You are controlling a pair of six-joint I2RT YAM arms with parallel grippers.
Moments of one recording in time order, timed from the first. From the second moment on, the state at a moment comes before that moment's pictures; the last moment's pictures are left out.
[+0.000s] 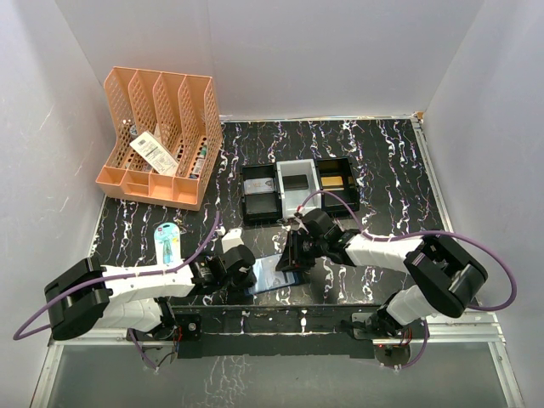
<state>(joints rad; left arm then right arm) -1.11 1.20 0.47 -0.25 -0.27 -1.08 0.76 1.45 0.58 0.03 -0.42 0.85</state>
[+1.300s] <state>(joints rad) -1.11 1.14 0.47 -0.34 -0.27 -1.07 0.78 1.49 0.54 0.31 -0.62 1.06</state>
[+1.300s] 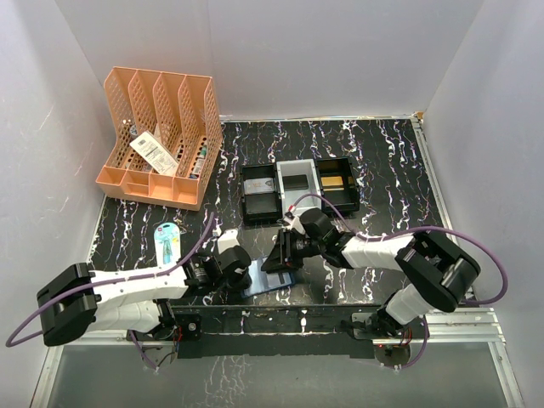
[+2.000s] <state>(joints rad) -1.12 0.87 0.47 -0.53 -0.35 -1.15 0.85 1.58 0.63 0.28 -0.60 1.05</state>
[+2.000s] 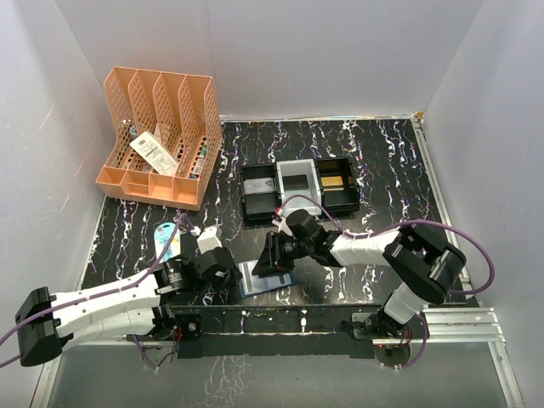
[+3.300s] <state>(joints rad) -1.12 1.07 0.40 -0.35 -0.25 -1.15 0.86 1.64 0.68 0.13 -0.44 0.95</state>
